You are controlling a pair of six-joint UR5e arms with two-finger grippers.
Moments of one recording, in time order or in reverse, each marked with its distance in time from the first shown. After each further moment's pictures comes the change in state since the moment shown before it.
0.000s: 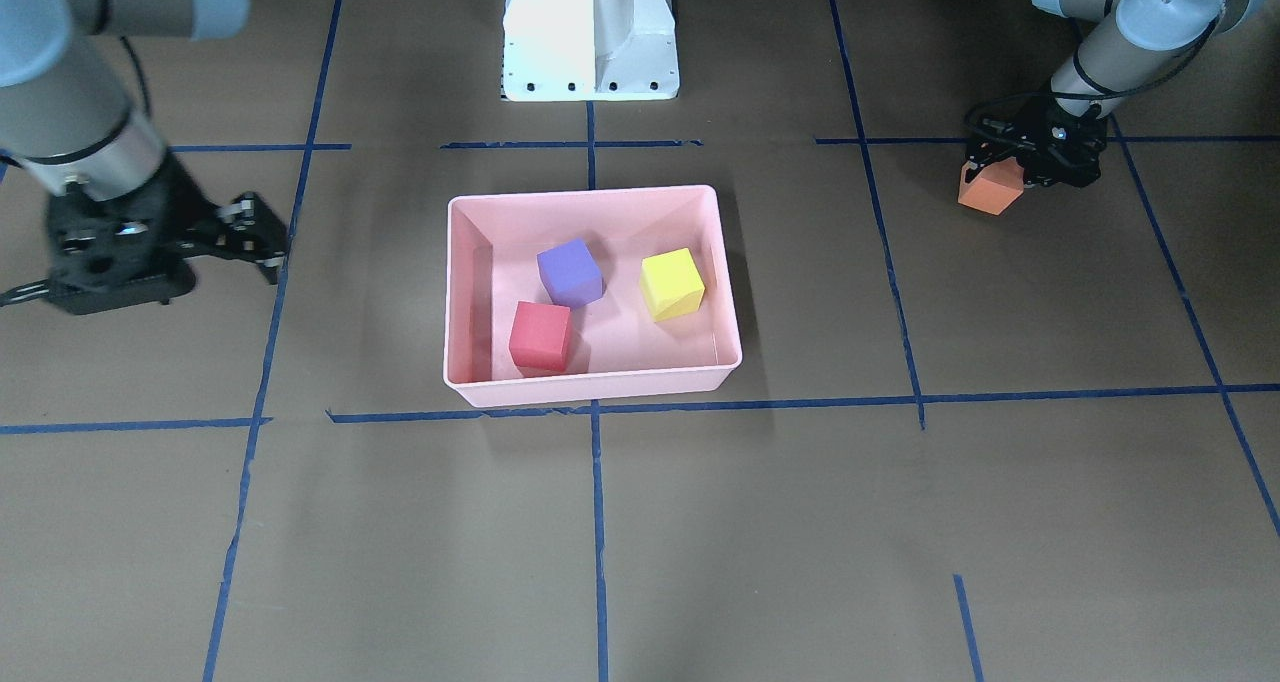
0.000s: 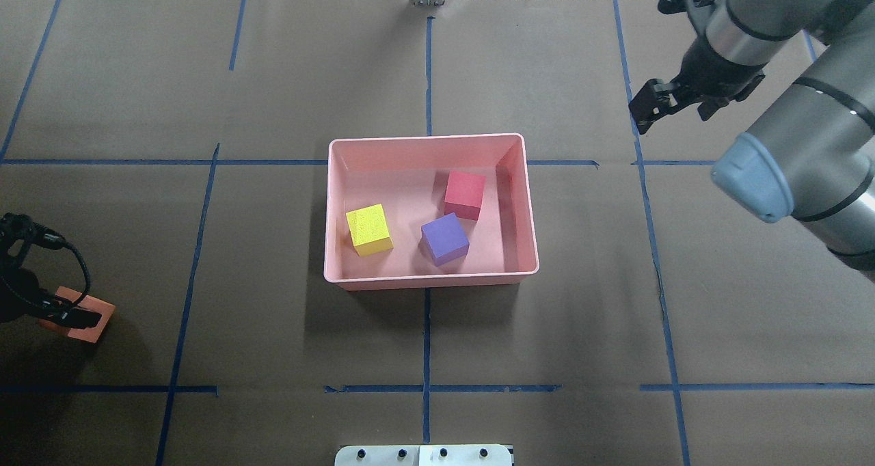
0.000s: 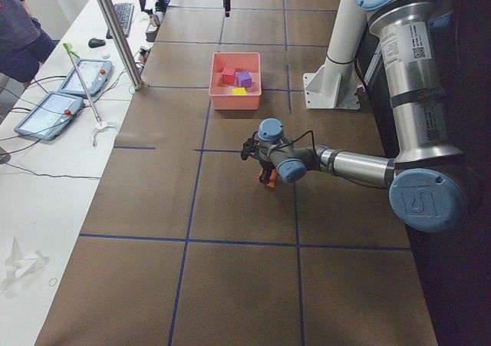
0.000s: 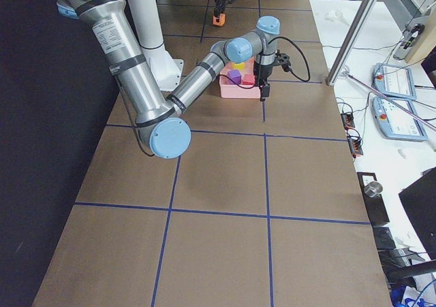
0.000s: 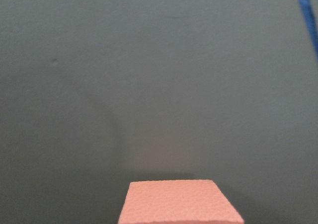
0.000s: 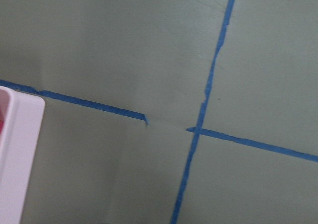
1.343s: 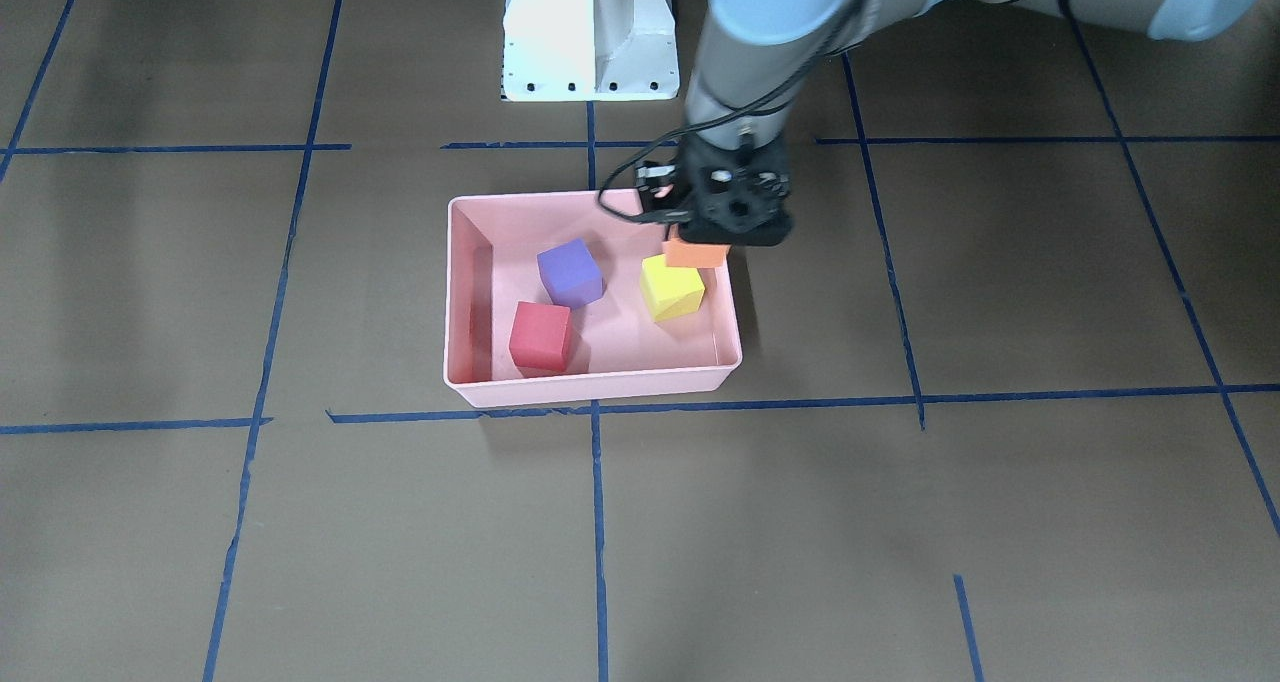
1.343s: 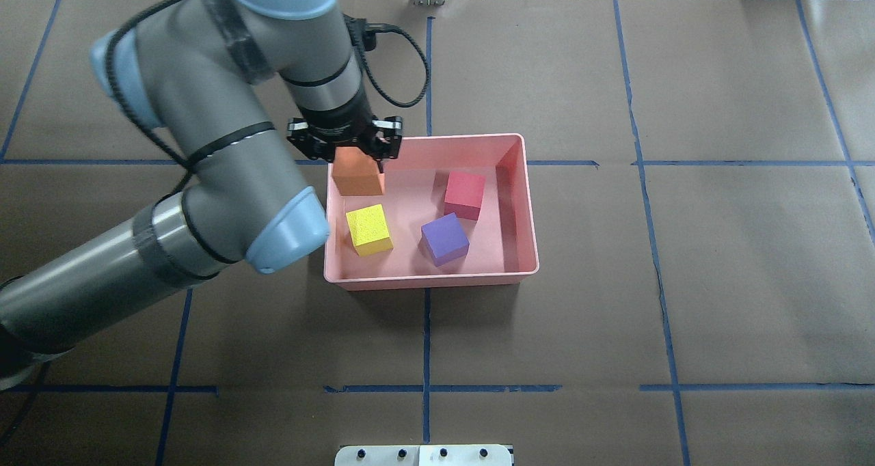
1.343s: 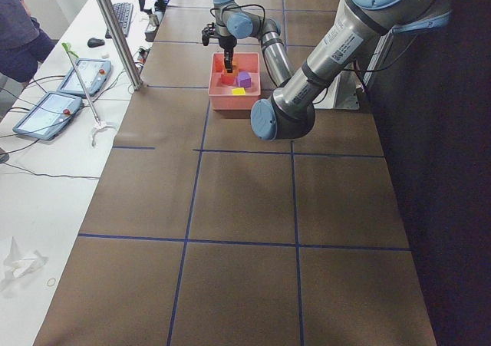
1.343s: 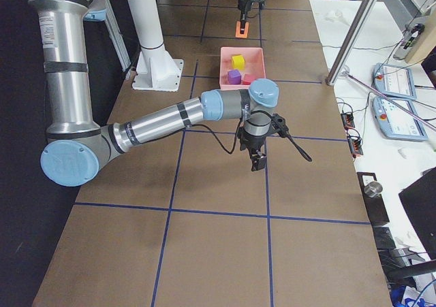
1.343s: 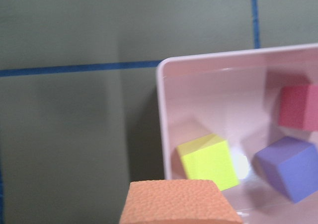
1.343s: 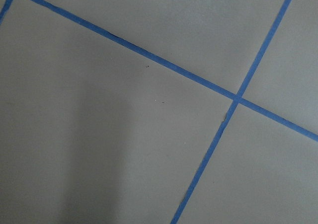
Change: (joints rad) left arm 0.033 -1.145 0.258 0.909 0.043 -0.365; right arm 0.434 -0.426 0.004 0.006 0.105 -0.780
